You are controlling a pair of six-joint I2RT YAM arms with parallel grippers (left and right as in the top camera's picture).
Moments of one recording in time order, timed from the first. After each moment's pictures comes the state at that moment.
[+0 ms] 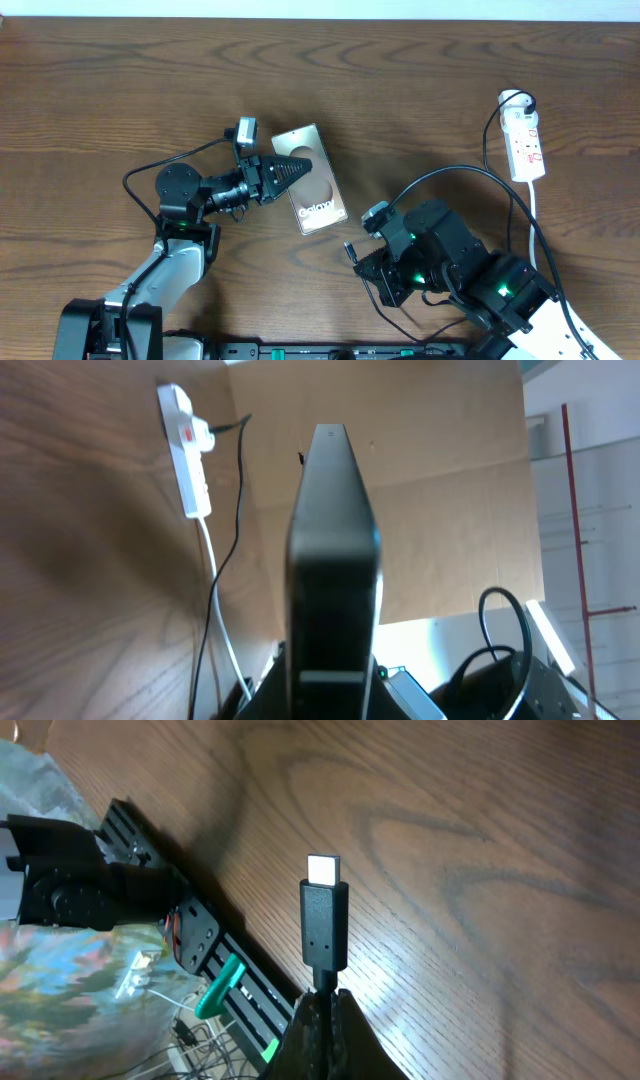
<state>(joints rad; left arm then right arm) -0.11 1.41 0.45 1.07 1.15 -1.48 0.75 0.95 0.81 -0.77 -0.42 0.32</state>
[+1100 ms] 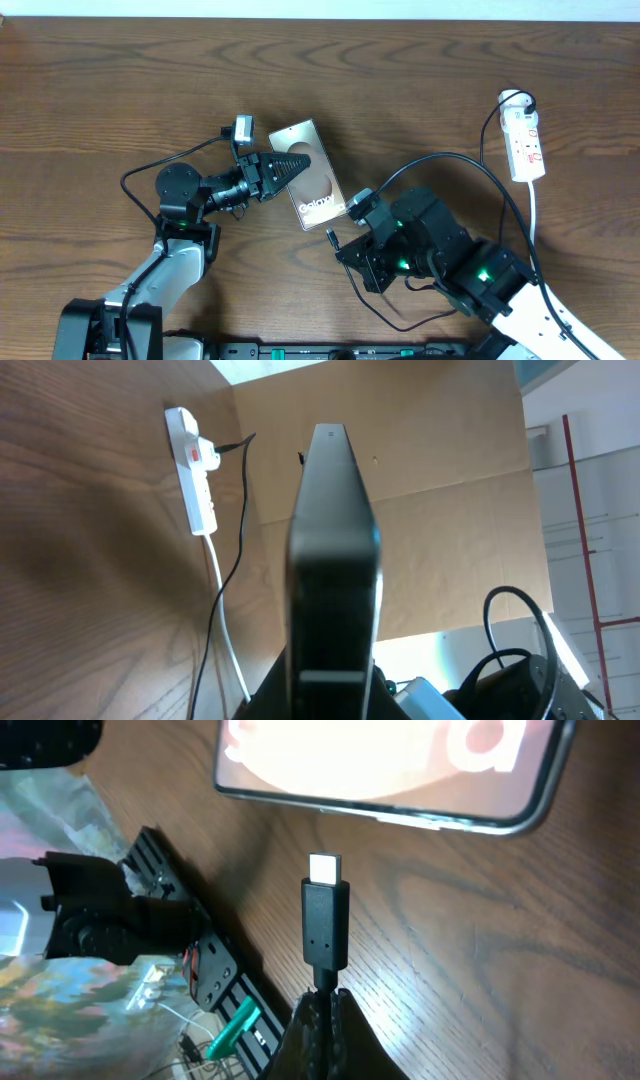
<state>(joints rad) -0.11 1.41 0.45 1.07 1.11 -1.45 0.76 1.04 0.81 -0.60 -0.46 0.32</state>
